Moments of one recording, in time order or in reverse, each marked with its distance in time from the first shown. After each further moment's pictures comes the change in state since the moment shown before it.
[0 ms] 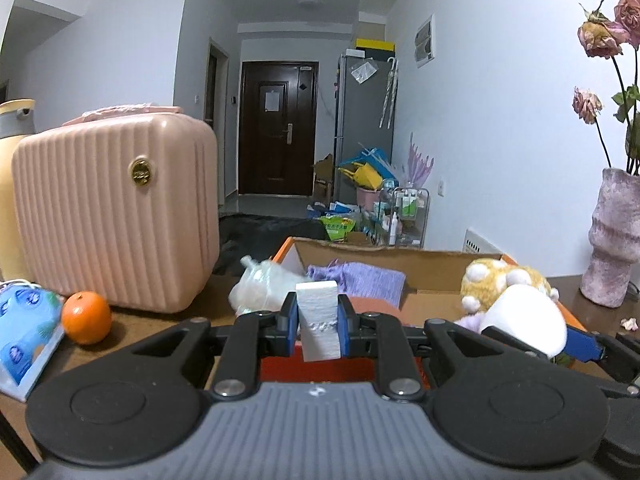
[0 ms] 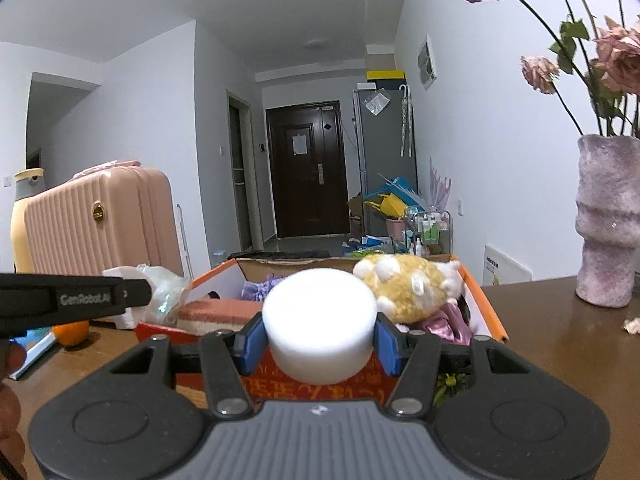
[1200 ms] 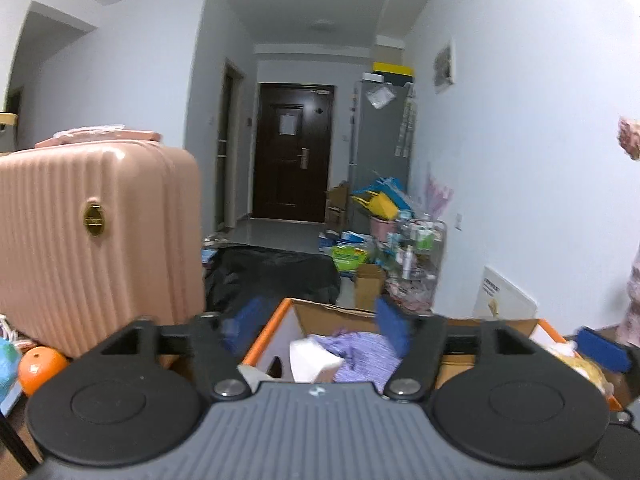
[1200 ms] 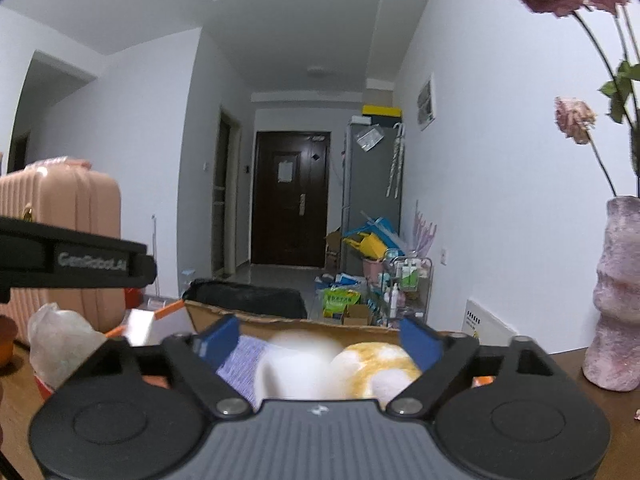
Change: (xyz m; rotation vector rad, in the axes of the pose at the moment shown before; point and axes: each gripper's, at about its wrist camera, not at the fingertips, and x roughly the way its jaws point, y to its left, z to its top) left arm 0.074 -0.005 0.035 -0.045 -0.083 0.067; right arm 0.090 -0.003 0.033 -0.108 -0.106 -0.092
